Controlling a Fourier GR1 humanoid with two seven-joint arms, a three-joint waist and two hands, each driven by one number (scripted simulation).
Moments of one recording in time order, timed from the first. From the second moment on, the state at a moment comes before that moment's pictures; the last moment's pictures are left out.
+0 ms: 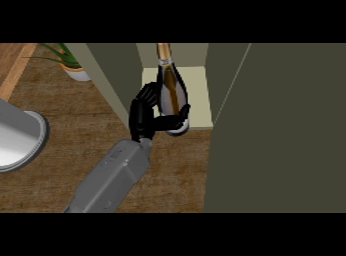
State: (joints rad) left arm -0.64 0.00 -0.41 -0.81 0.78 0.55 -0.51; right arm 0.16 -0.12 0.20 -2.51 -0.14 0.15 0.47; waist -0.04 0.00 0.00
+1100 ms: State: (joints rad) left arm -1.01 0.01 -0.28 -0.36 0.79 0.58 -0.48; right arm 0.20 -0.09 0.21 -2.49 -0.14 0.20 0.40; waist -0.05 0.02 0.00
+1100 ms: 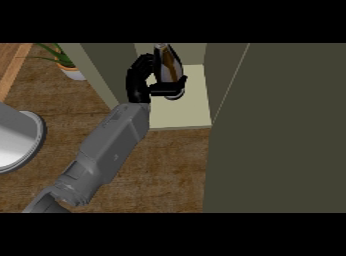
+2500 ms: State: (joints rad) left arm -1.15 0.03 -0.28 -0.12 0.65 0.64 -0.53; right arm 0.24 -0.08 0.25 -2.49 -0.14 0.23 0.39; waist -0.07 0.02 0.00
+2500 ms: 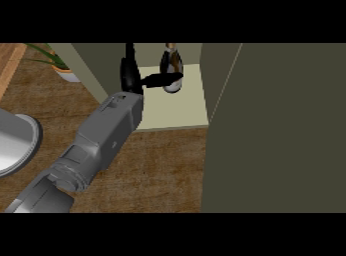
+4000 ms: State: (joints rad) left arm -0.83 0.03 -0.34 -0.72 0.60 0.49 -0.56; right arm 0.28 -0.07 0.26 -2.51 -0.13 0.20 0.40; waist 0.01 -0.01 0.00
